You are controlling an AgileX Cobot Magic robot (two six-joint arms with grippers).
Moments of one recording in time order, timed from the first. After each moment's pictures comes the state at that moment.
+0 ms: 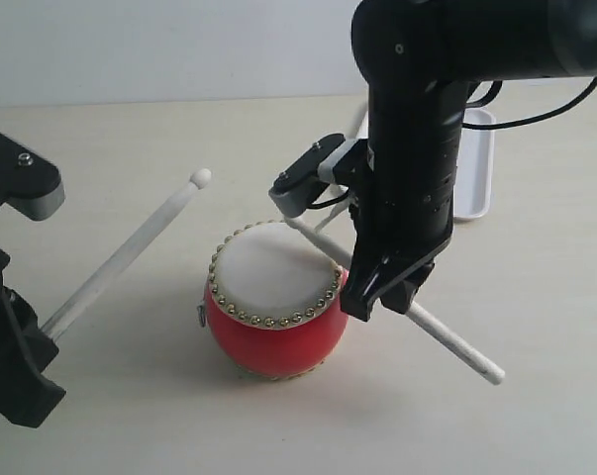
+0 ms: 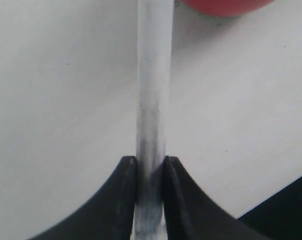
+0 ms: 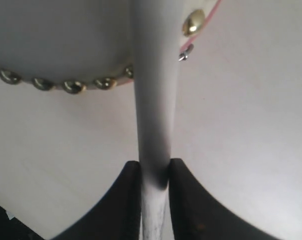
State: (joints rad) left arm -0.81 1.11 -0.77 0.11 1.02 -0.17; right arm 0.70 1.81 -1.28 0.00 1.22 -0.28
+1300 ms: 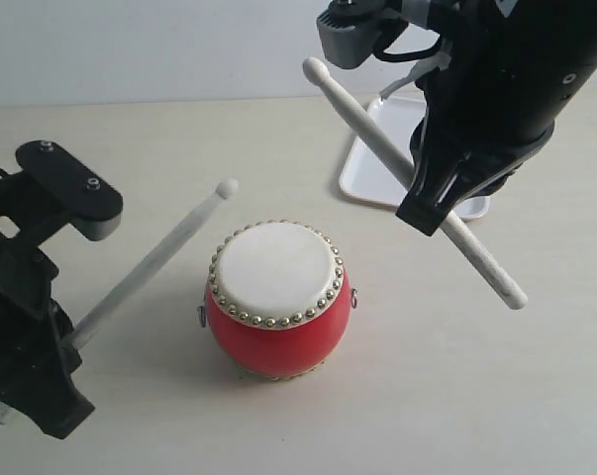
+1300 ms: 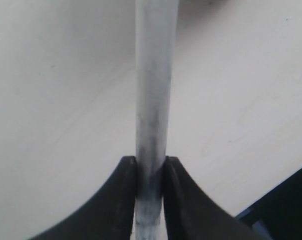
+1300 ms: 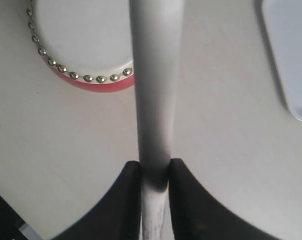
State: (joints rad) left arm -0.84 1.23 -0.82 0.11 1.04 -0.10; right arm 0.70 1.44 -1.28 -0.02 1.23 -0.27
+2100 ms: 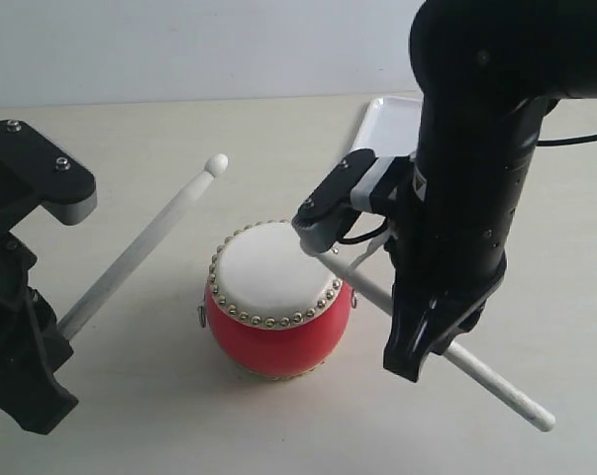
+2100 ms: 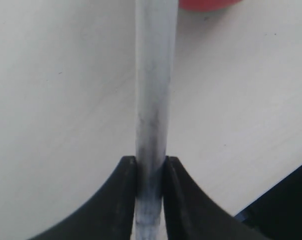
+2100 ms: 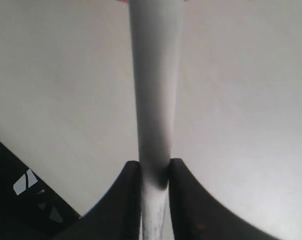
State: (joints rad) left arm -0.84 1.17 -0.82 0.11 1.05 -0.11; right arm 0.76 1.62 -1.11 0.00 1.22 -0.26
